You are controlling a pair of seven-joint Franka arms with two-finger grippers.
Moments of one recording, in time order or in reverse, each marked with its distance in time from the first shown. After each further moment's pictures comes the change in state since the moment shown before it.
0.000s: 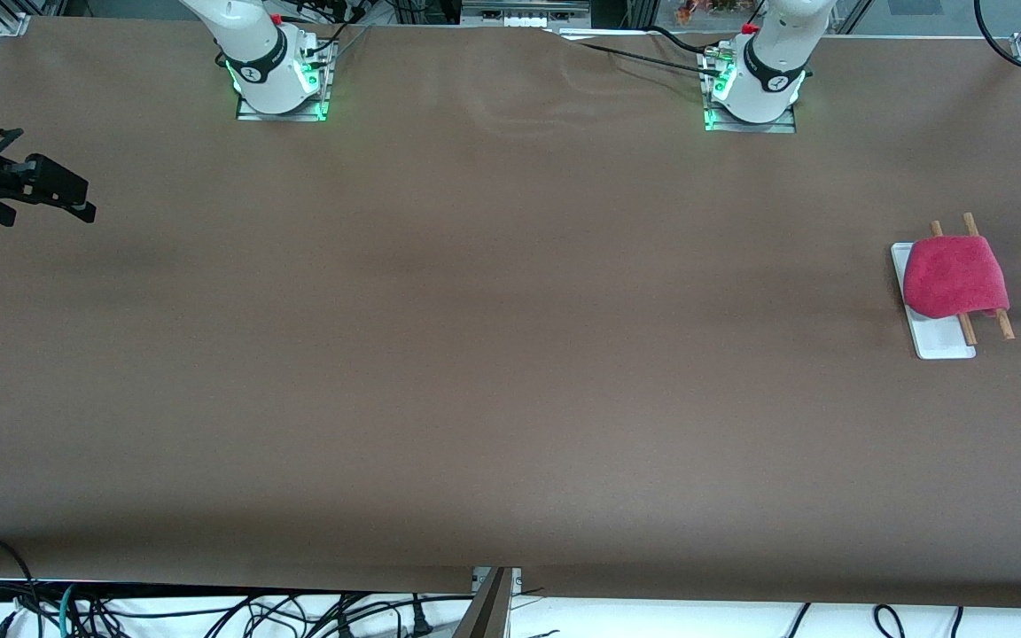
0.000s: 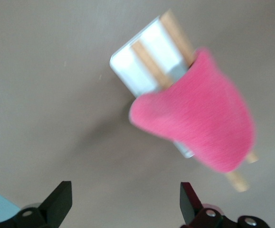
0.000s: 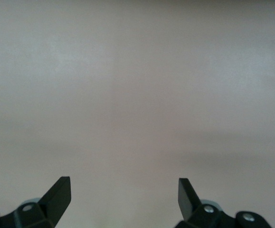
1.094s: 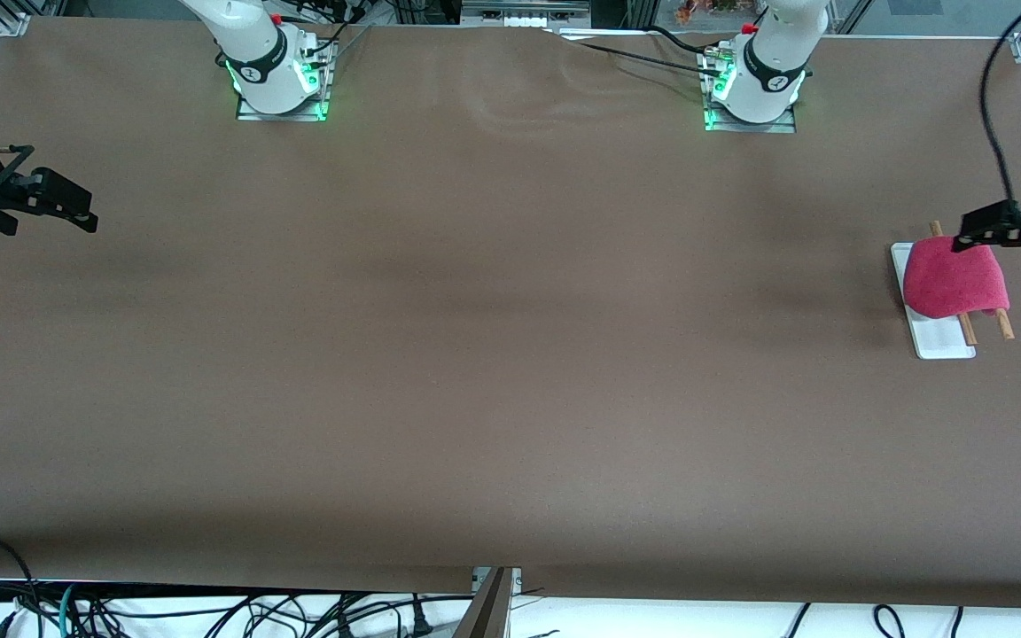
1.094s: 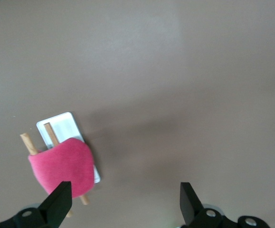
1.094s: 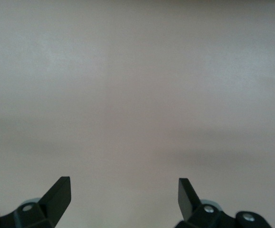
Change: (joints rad) left arm -0.326 -0.343 -0.145 0.002 -0.220 -0.257 -0.768; right arm -0.004 0.016 0.007 -0.020 -0.023 0.029 0.000
